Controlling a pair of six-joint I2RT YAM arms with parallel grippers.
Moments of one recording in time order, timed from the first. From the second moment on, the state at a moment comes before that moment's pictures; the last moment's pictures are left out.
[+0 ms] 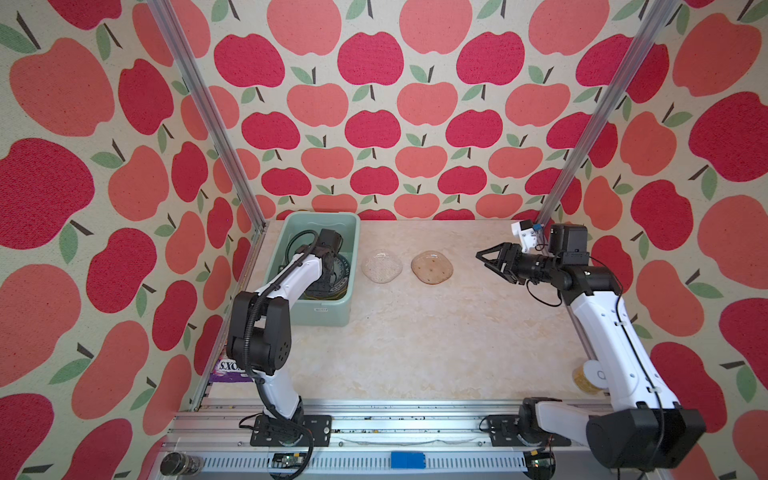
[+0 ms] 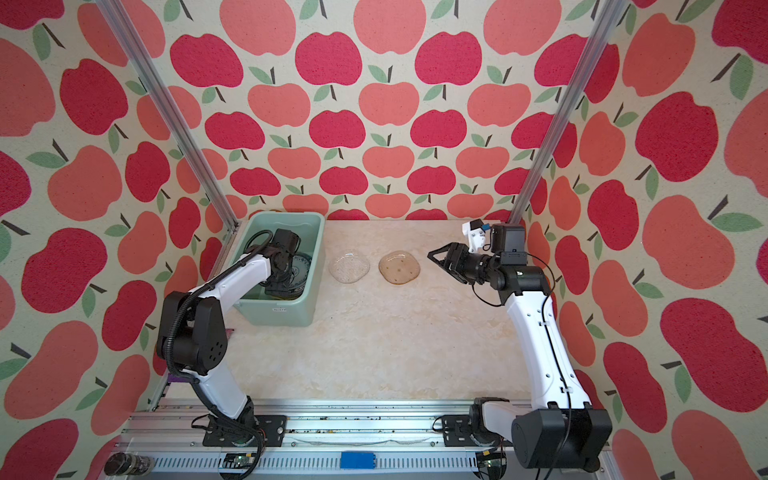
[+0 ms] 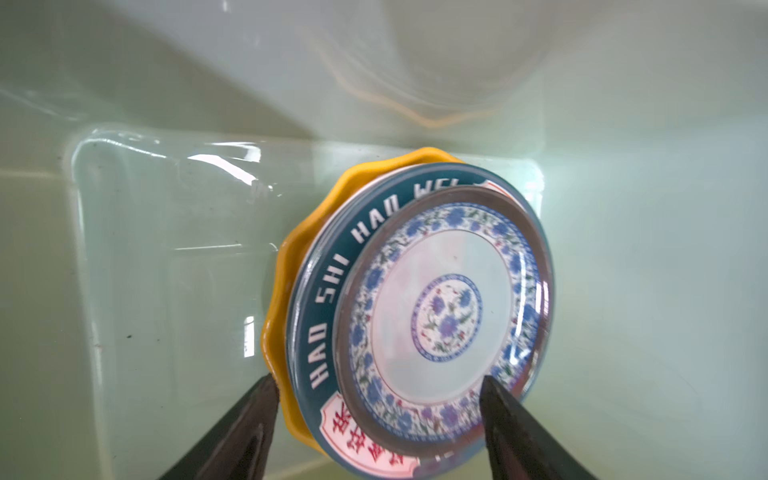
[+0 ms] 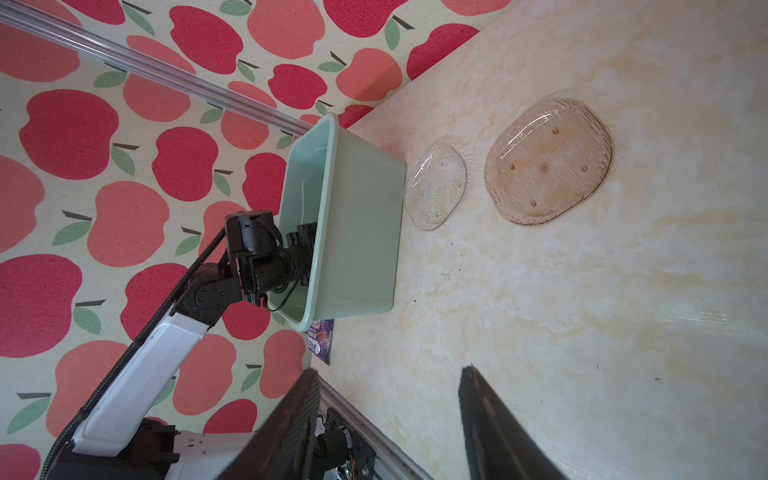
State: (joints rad) left arm -0.23 1.77 1.39 -0.81 -0.37 -1.70; right arm 0.10 1.22 1.28 -0.76 -0.75 0.56
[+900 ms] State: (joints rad) left arm -0.43 1.42 1.43 -0.67 -0.04 -0.24; right arm 0.27 1.64 1.37 -0.86 -0.36 0.57
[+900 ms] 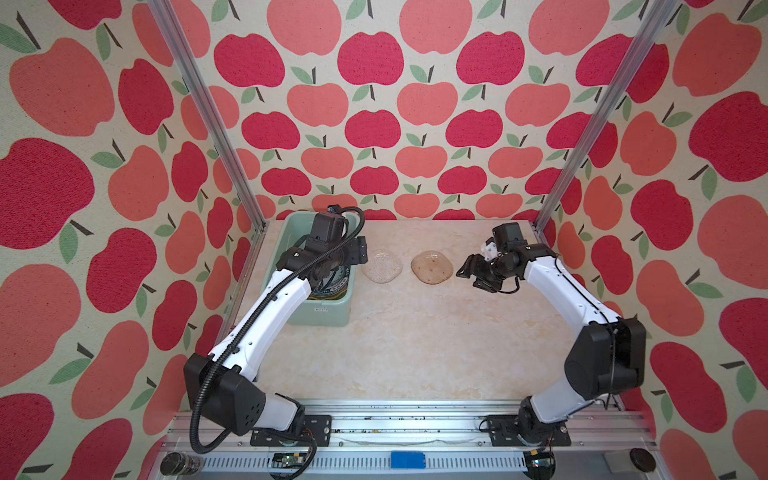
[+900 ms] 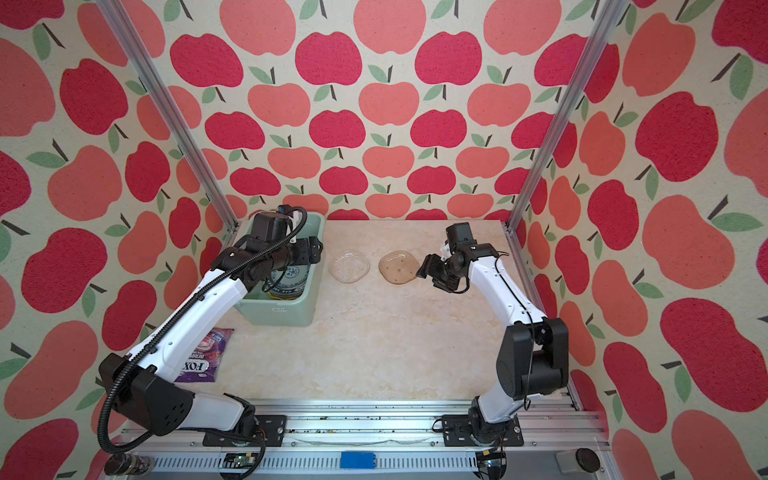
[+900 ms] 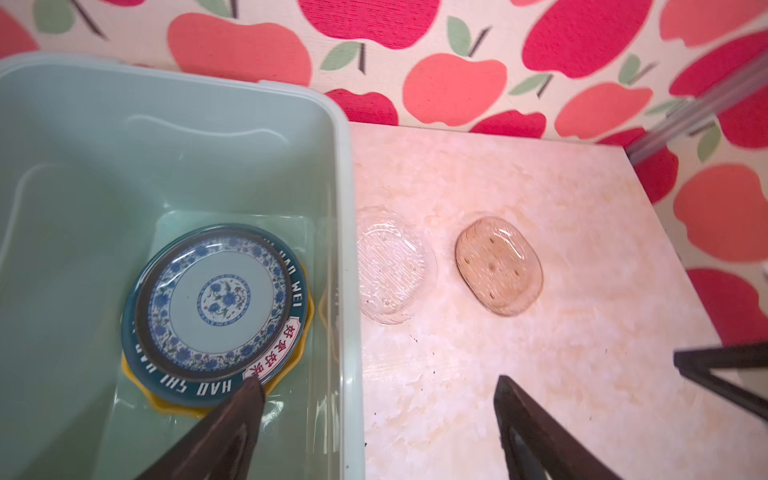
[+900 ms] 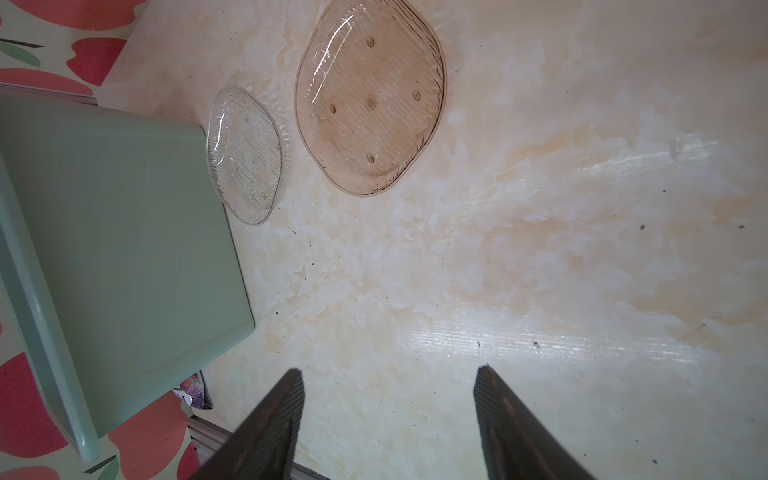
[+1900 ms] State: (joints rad) left arm -0.67 1.57 1.40 -0.57 -0.03 0.31; right arm 0.24 2.11 1.59 -0.73 -0.33 0.54
